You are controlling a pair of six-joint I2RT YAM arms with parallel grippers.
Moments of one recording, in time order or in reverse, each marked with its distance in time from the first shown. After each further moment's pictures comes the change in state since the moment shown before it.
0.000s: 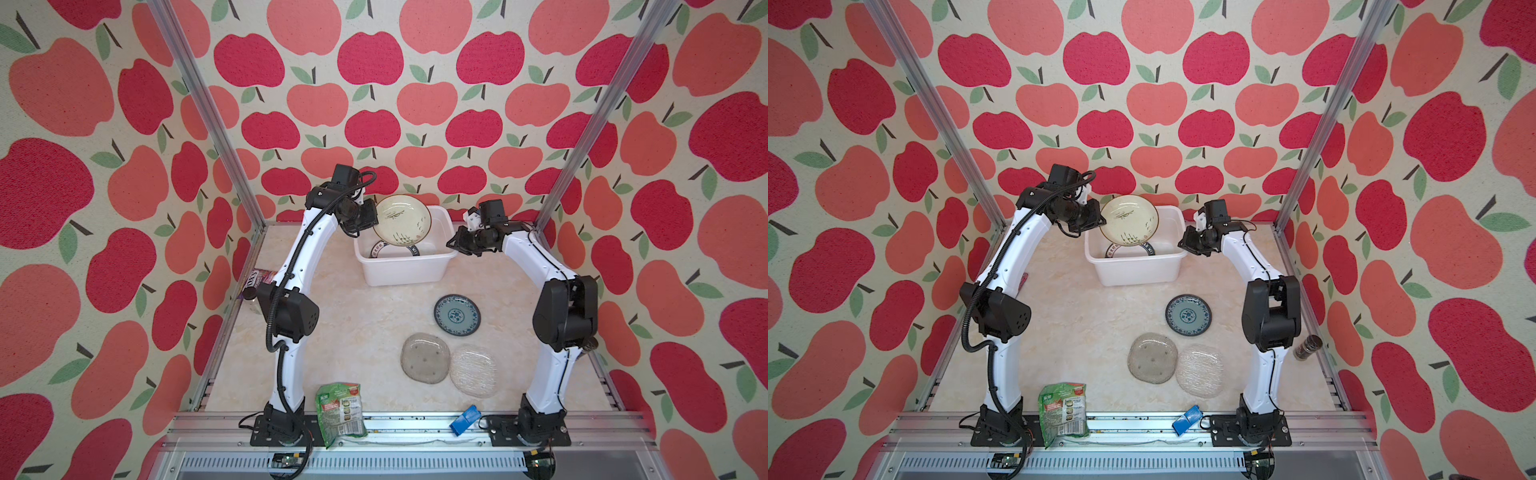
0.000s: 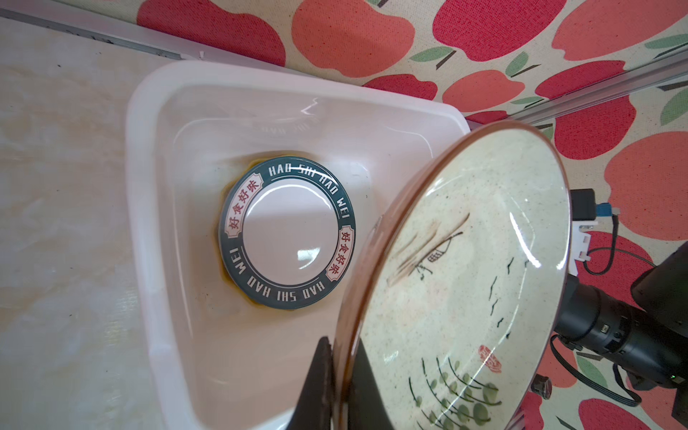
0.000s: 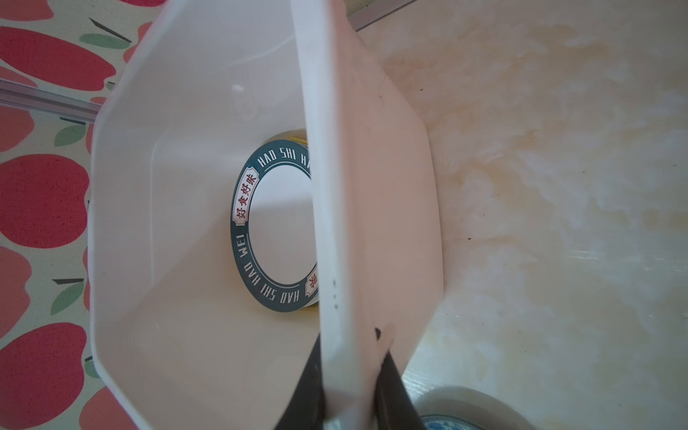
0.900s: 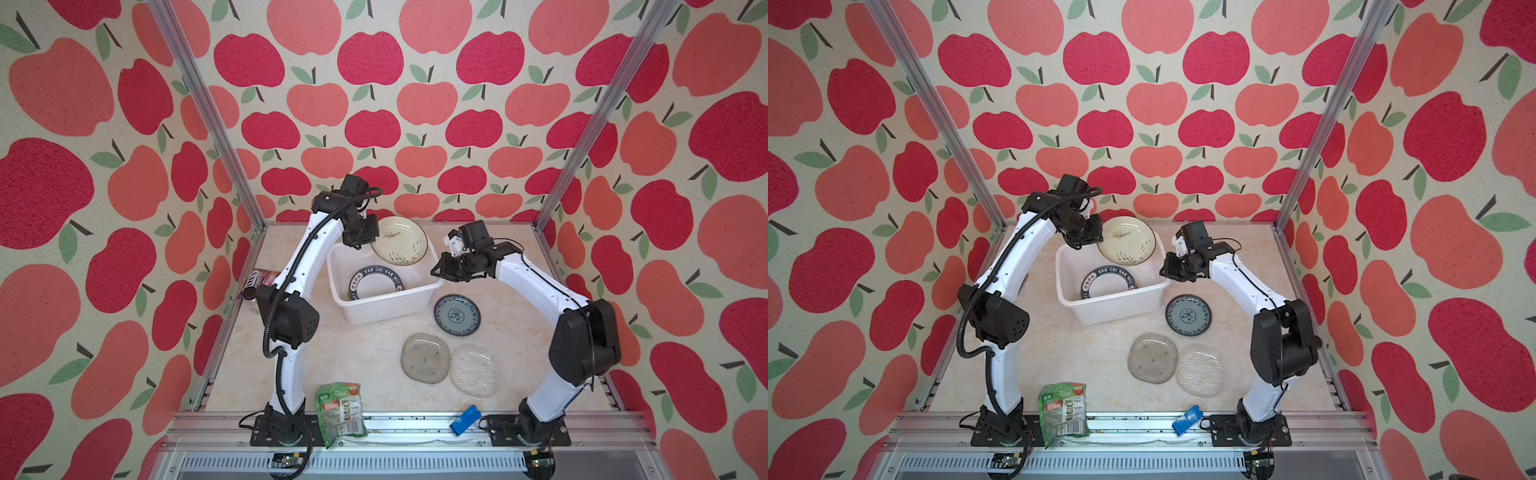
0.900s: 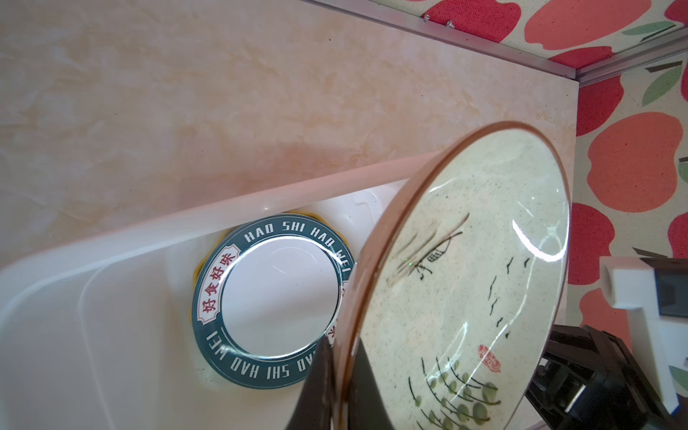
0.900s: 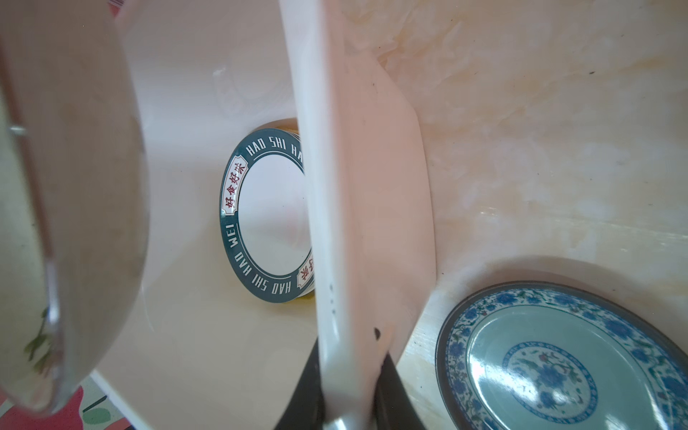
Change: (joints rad) left arm -0.051 -0.084 -0.128 -0.127 -0.157 0.000; right arm 0.181 -0.255 -0.298 -0.027 0.056 0.044
